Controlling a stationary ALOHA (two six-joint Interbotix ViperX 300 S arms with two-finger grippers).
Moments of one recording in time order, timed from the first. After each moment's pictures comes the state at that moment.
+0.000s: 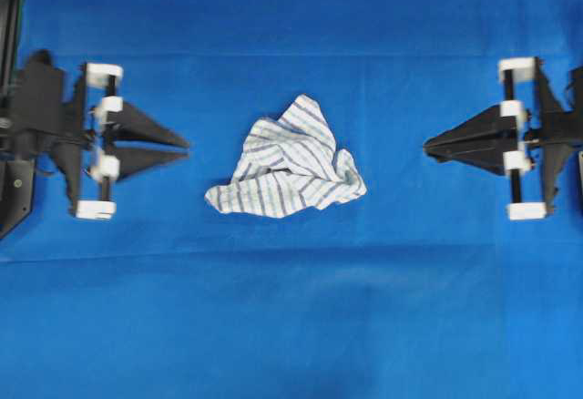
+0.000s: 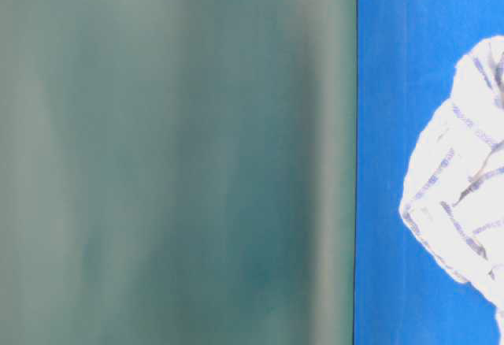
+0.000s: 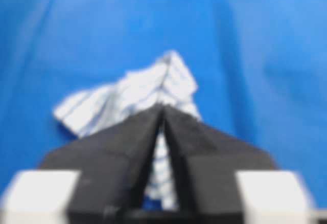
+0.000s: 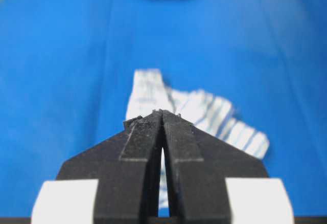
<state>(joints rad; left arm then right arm) 0.00 -0.58 1.13 -0.02 -0.34 0.01 0.00 -0.62 1.08 0.00 -0.20 0.01</state>
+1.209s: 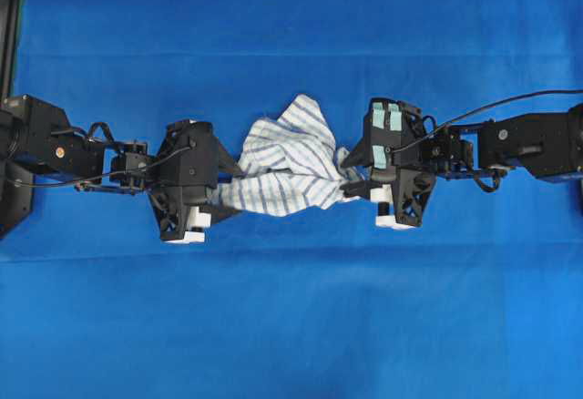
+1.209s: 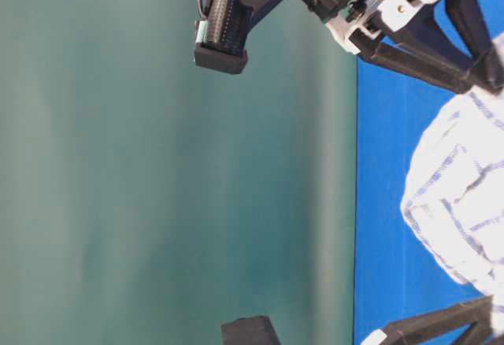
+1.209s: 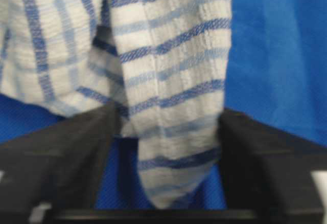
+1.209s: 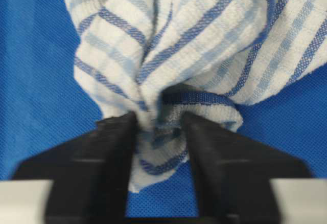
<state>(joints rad) -0.03 0.10 0.99 -0.02 -0.46 0.01 -0.03 0.10 0.82 0.04 -0.19 0.01</state>
